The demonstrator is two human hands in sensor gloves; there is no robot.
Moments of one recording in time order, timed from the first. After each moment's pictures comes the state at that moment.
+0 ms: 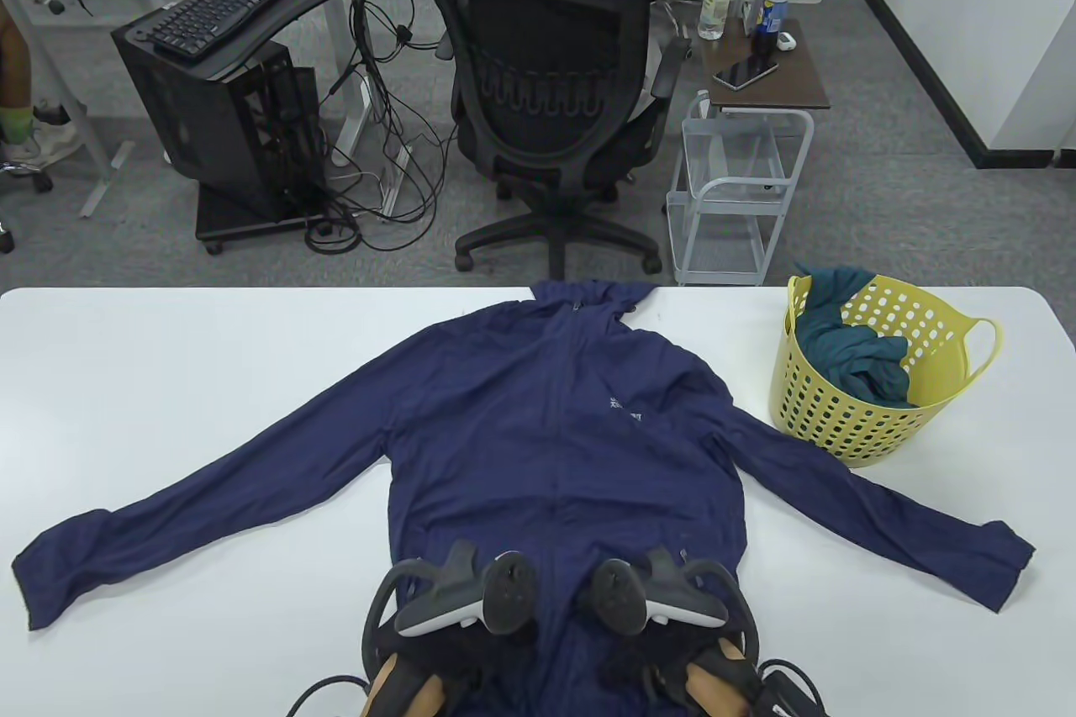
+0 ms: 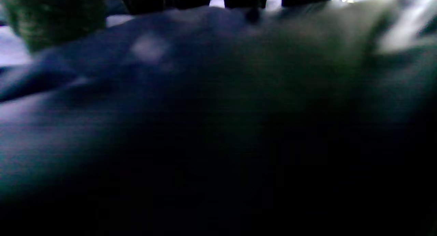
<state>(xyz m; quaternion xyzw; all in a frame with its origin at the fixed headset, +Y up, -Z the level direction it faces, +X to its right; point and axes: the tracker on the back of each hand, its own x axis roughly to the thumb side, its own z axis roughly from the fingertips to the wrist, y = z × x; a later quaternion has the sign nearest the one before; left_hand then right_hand) -0.099 -0.716 -0.266 -0.21 -0.23 0.00 0.95 0.104 -0.772 -0.301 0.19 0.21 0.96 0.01</state>
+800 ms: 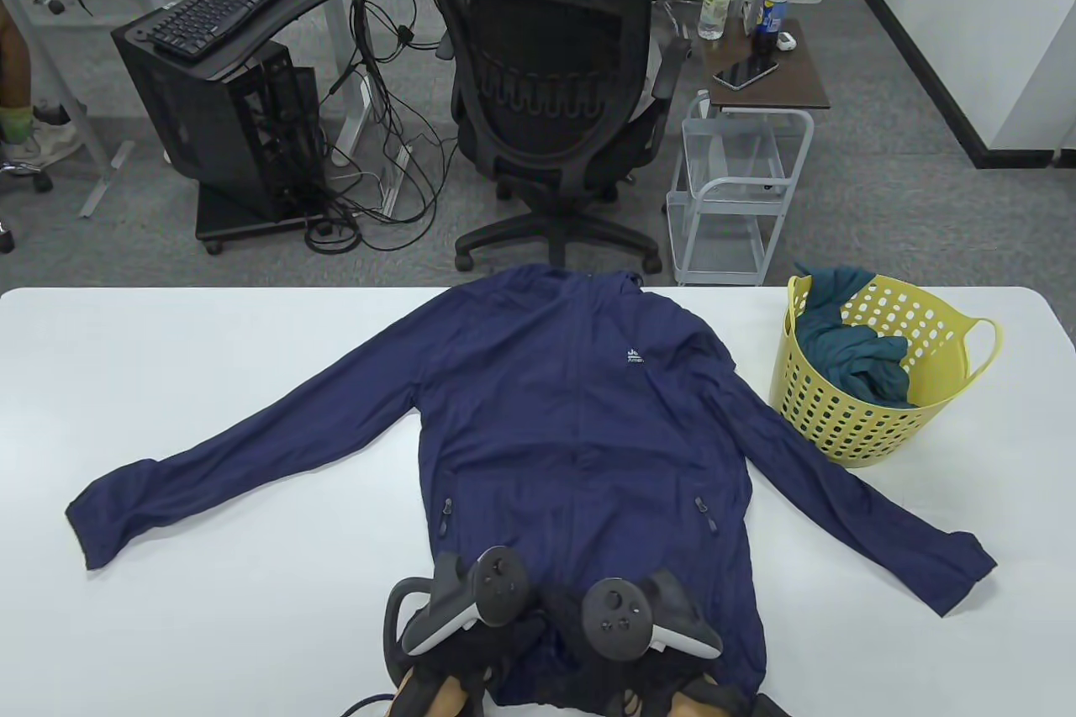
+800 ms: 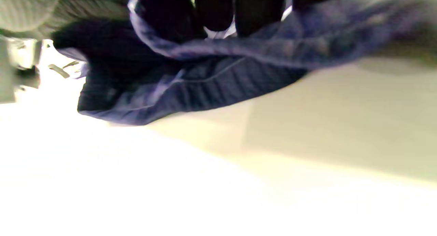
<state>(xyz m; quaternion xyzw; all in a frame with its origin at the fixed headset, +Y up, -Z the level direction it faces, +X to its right) -0.104 -0.752 -0.282 -0.14 -0.12 0.10 0.98 0.067 -0.762 -0.258 0.27 0.16 0.94 0.16</state>
